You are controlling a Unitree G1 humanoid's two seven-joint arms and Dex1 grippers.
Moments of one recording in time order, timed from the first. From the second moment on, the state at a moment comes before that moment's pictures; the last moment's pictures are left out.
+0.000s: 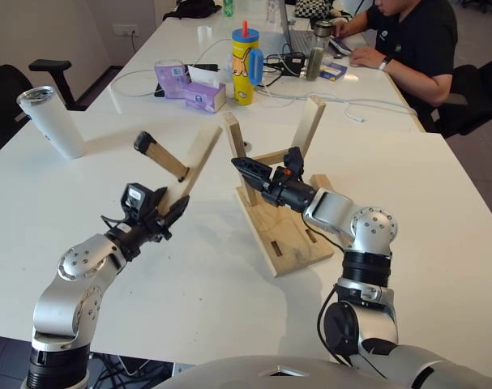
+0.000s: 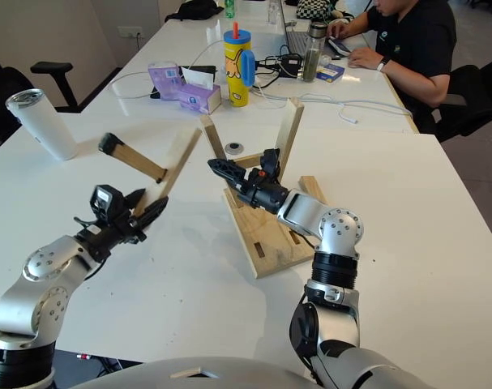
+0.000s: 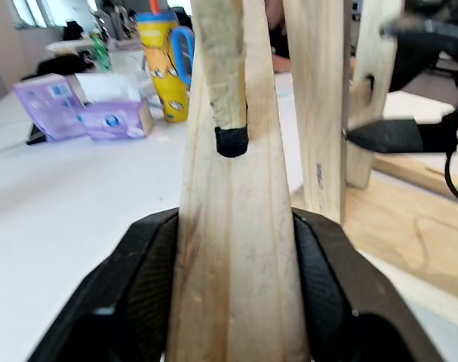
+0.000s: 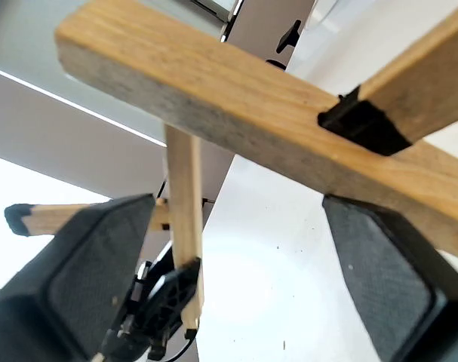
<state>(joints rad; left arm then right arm) 0.00 0.43 0.15 -0.52 -0.42 0.55 -0.43 -0.52 0.04 -0.36 0.04 1.15 1.23 0.03</state>
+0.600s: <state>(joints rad) -0.06 0.45 0.03 -0.66 -0.42 0.56 -0.42 -0.54 -0.03 -0.38 -0.07 1.37 1.11 0.11</state>
